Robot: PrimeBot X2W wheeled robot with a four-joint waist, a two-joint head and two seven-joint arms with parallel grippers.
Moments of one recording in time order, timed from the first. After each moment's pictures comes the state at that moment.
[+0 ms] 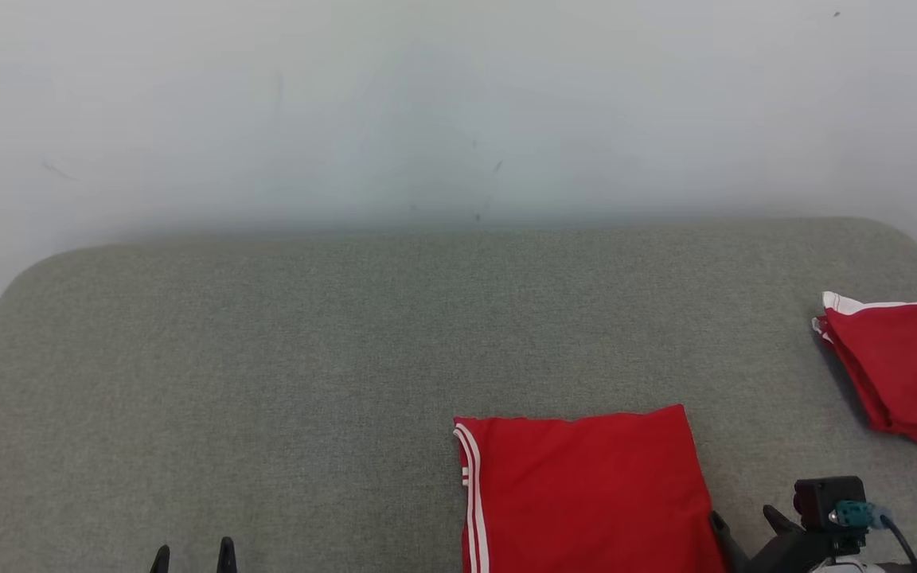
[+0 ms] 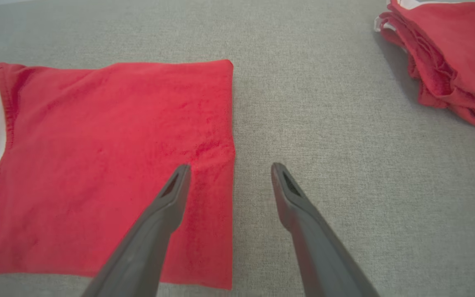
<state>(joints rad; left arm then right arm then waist) 0.18 0.05 0.04 0.15 -0.19 -0.10 -0.26 0.02 -0.12 0.00 0.18 0.15 0.13 0.36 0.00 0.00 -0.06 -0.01</state>
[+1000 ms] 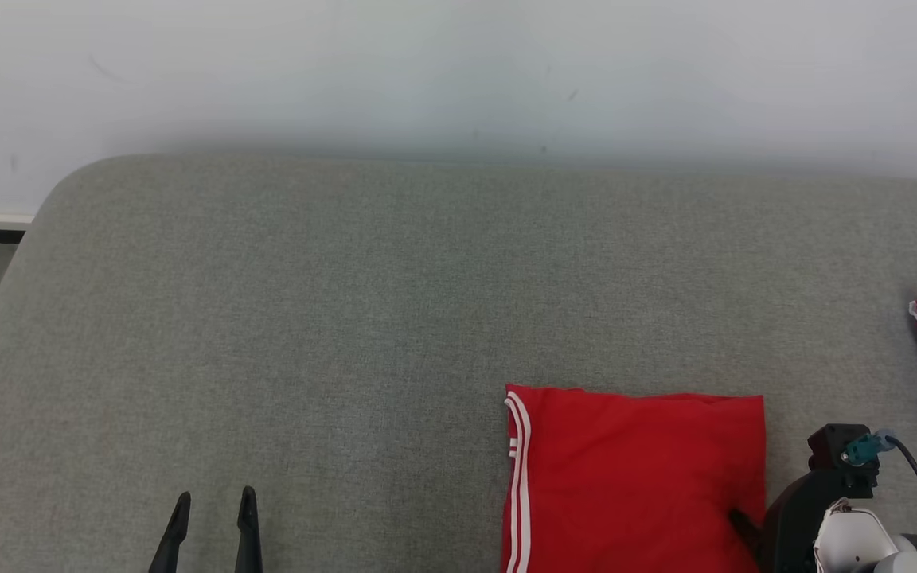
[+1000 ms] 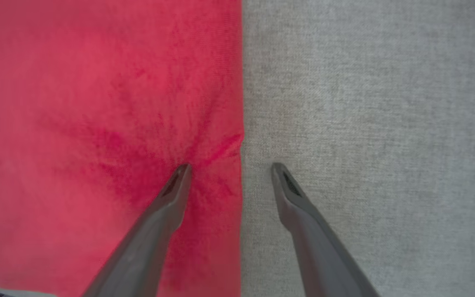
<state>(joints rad) 0.09 0.05 0.00 0.14 -0.20 -0.10 -0.26 -0.13 -0.16 -0.06 0.28 0.24 0.13 0.75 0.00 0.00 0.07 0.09</state>
